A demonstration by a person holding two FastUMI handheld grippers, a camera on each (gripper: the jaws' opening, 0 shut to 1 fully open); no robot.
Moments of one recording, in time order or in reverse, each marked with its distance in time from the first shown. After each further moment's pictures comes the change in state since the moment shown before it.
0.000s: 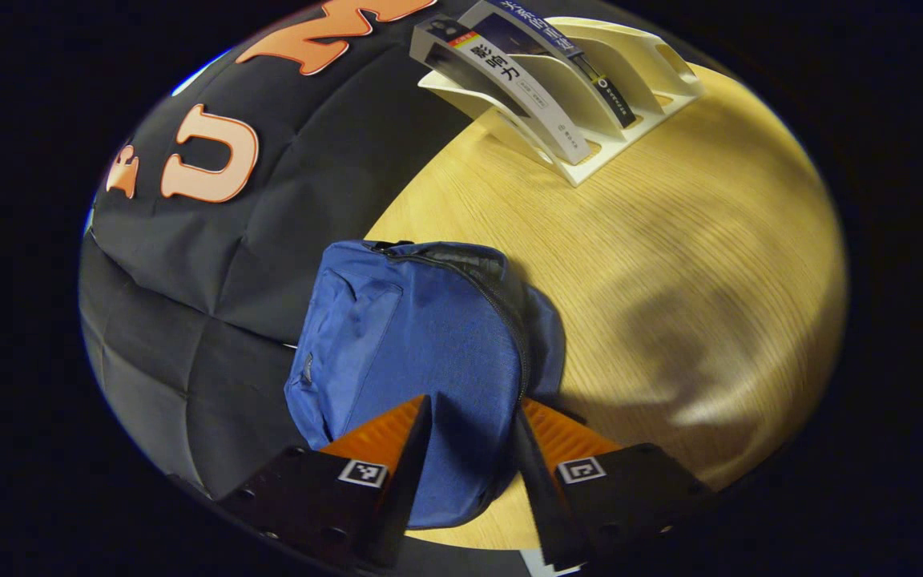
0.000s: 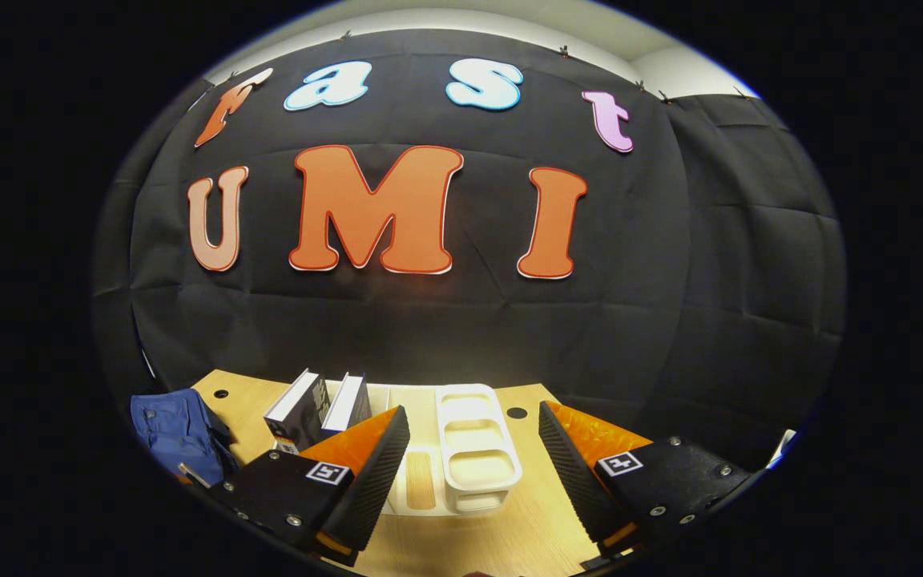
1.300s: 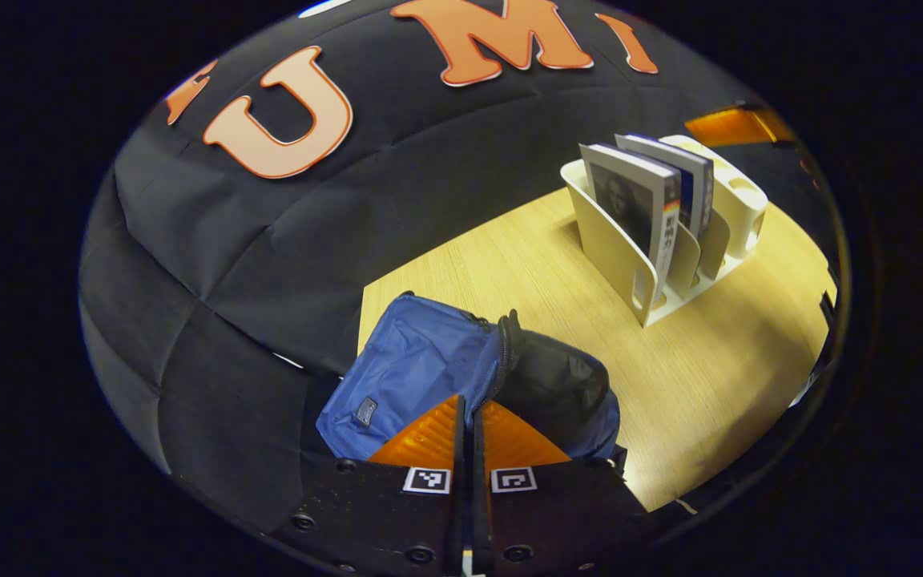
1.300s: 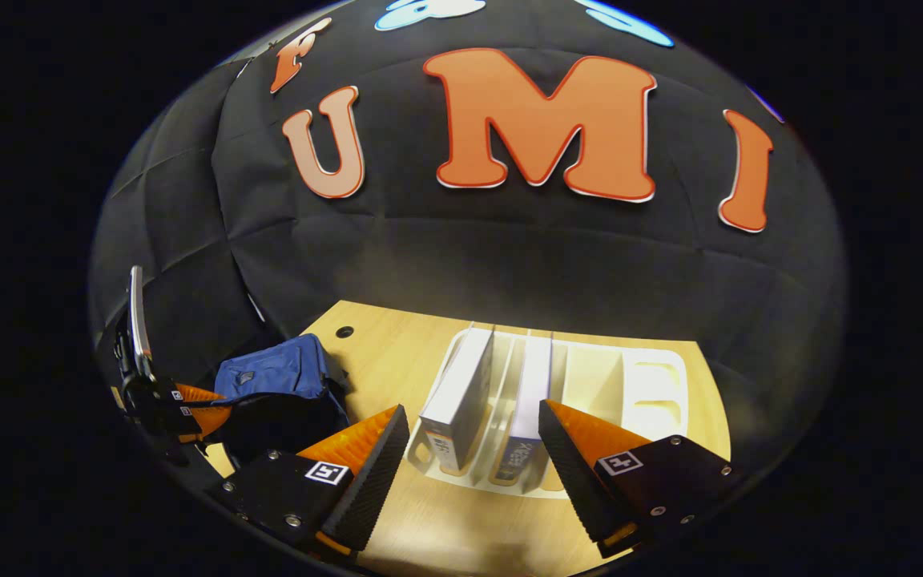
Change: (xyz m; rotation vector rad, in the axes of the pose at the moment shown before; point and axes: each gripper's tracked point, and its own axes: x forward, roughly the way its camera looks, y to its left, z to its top) left arm -0.028 0.181 0.078 -0.285 -0.154 -0.215; right arm 0.042 0.202 -0.027 -0.093 0.401 0.526
